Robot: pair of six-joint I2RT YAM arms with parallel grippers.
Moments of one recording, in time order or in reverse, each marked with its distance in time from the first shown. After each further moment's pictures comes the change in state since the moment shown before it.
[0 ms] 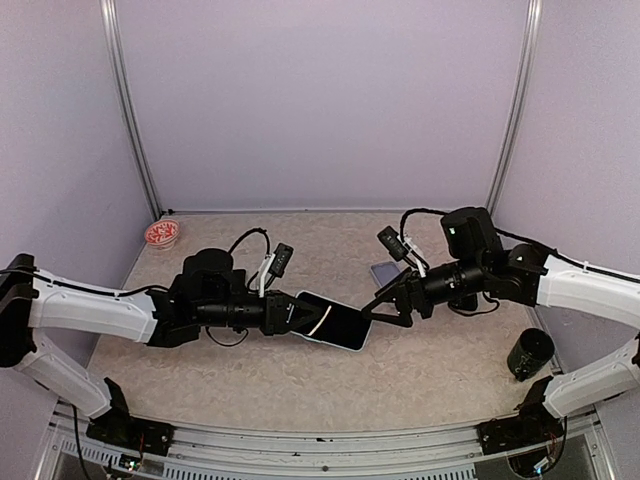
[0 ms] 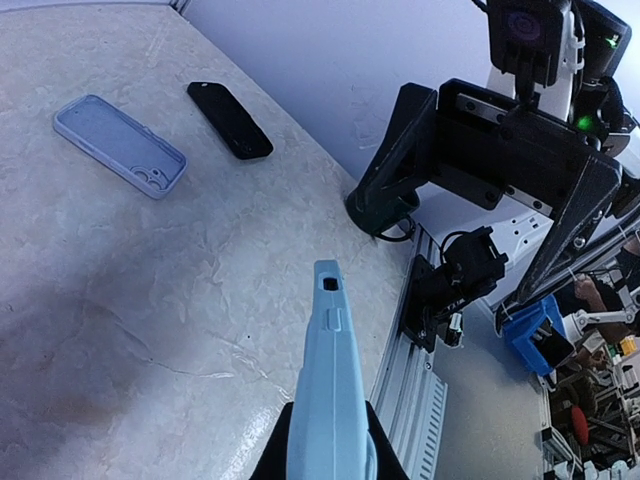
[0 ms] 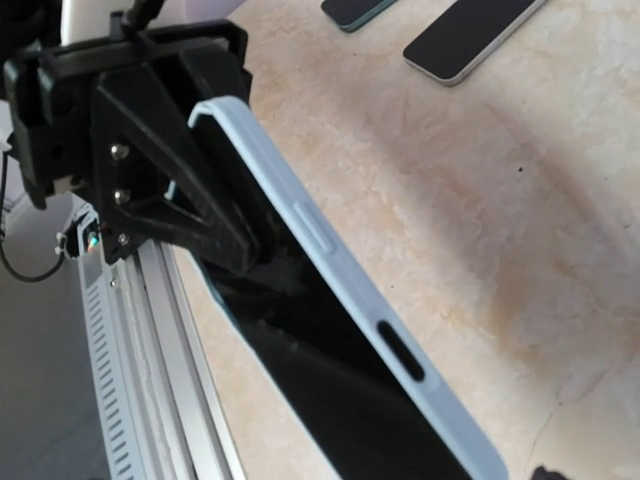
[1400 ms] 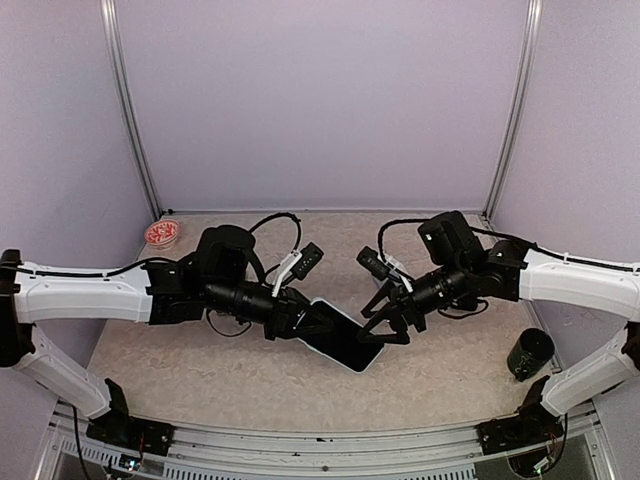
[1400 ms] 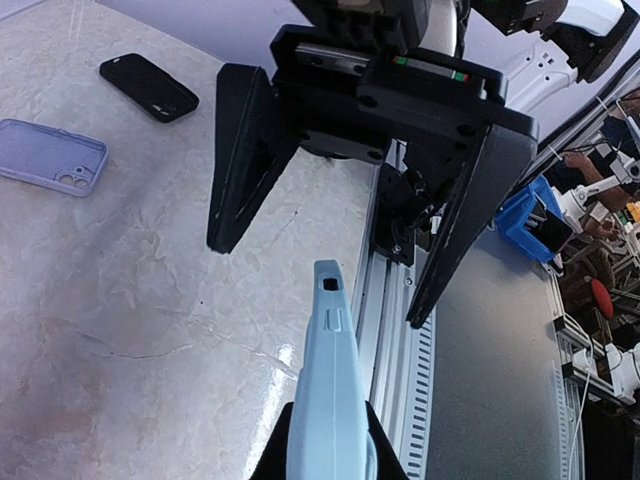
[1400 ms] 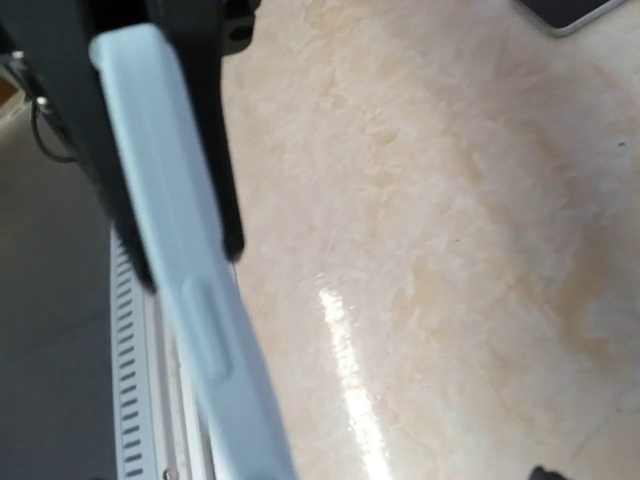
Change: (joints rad) left arm -0.060 -0.009 0.256 -0.452 0.130 0.295; right arm 0.036 0.092 0.055 -0.101 -0.118 -0.227
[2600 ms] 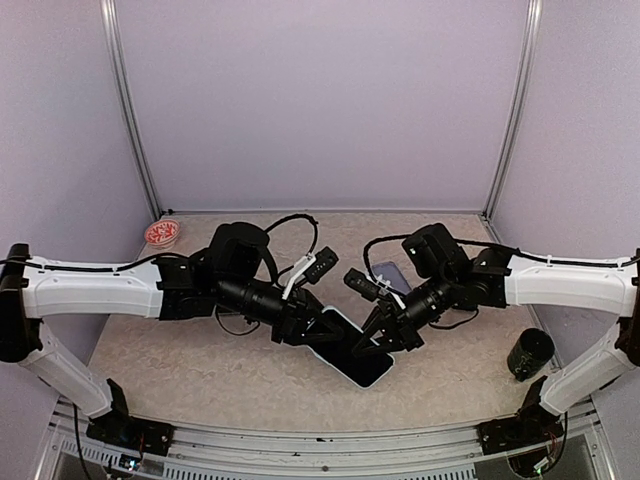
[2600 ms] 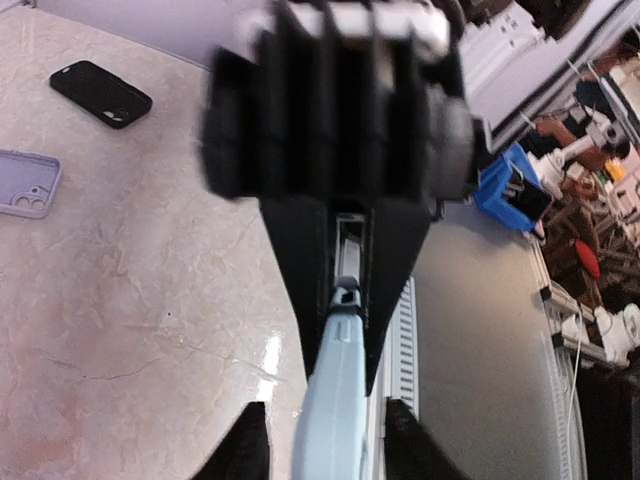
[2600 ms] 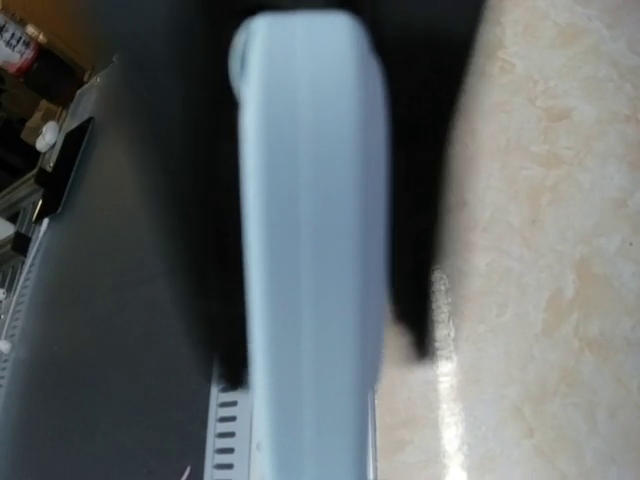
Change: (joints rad) left arm -0.022 0.066 0.076 -0.057 0.089 0.066; right arm 0.061 0.090 0.001 0.017 -0.201 -0.073
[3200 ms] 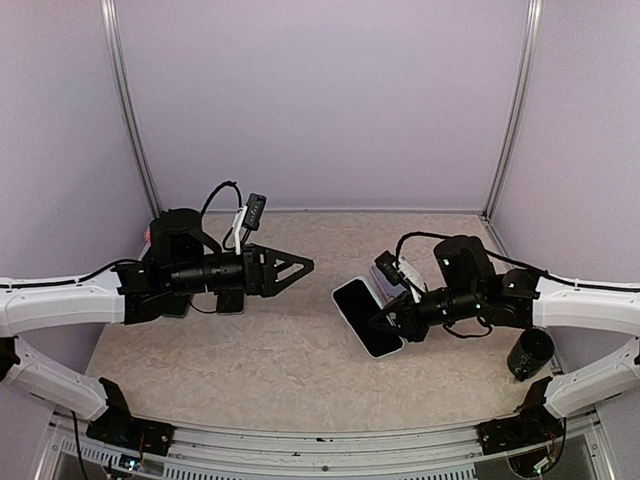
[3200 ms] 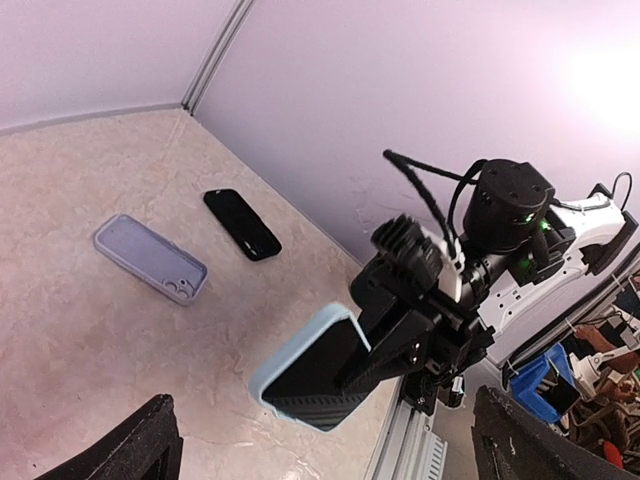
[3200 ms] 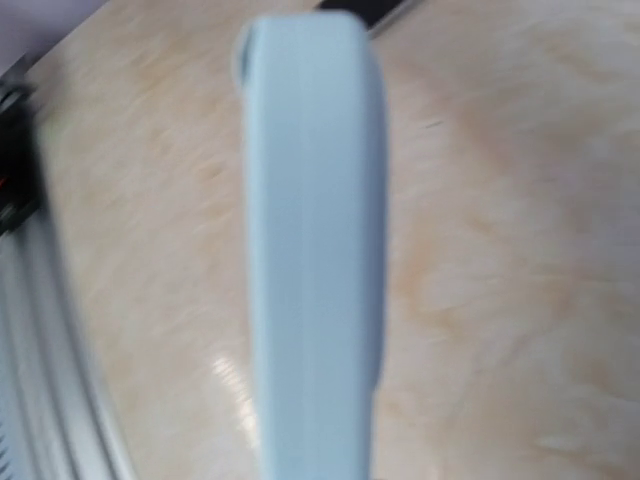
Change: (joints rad) left arm 0.155 -0.224 -0.182 0.319 -0.267 -0.287; right arm -0.018 -0.191 -0.197 0.191 0.505 0.251
